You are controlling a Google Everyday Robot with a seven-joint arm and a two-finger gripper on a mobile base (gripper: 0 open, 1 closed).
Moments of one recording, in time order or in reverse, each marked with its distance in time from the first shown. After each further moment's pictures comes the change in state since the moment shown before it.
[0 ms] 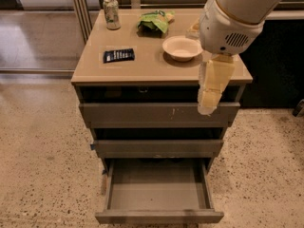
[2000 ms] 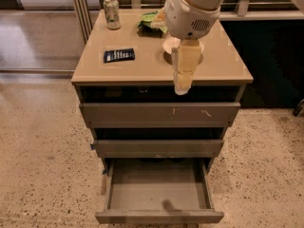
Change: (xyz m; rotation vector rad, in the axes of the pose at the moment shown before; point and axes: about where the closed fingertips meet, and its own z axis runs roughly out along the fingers) arm -0.051 -0.050 0.025 -0.007 -0.059 -0.233
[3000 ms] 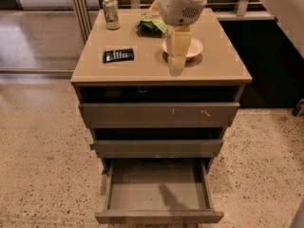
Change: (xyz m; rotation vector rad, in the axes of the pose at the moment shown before) arm 0.012 -0.059 0.018 0.003 -0.005 -0.043
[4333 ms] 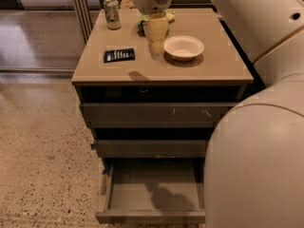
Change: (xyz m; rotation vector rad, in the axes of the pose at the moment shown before) arm -0.028 -0.067 0.025 -0.003 0.009 -0.185
